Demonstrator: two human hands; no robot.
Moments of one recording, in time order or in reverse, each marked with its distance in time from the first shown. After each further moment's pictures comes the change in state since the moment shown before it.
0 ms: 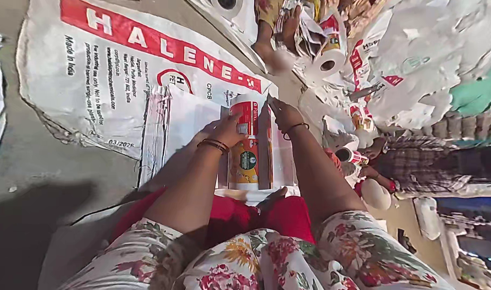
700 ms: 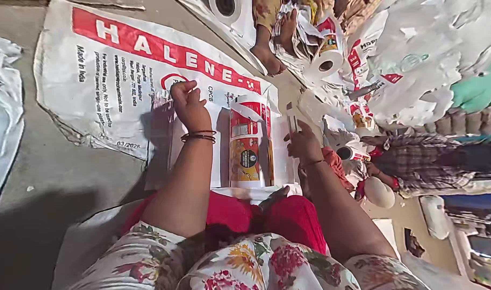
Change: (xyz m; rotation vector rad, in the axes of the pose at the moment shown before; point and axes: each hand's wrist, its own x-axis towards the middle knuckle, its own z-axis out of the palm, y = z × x) left_hand -0.014 -0.008 -0.044 -0.922 1.004 0.019; right_hand -0.105 0.042 0.018 0.781 0.158 0.070
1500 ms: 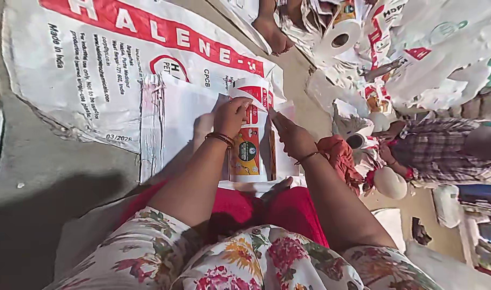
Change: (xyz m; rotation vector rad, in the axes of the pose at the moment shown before) left_hand -0.040 -0.044 0.038 0.583 -0.743 0.036; right_hand 0.013 0.004 0.018 -0.730 -0.251 -0.101
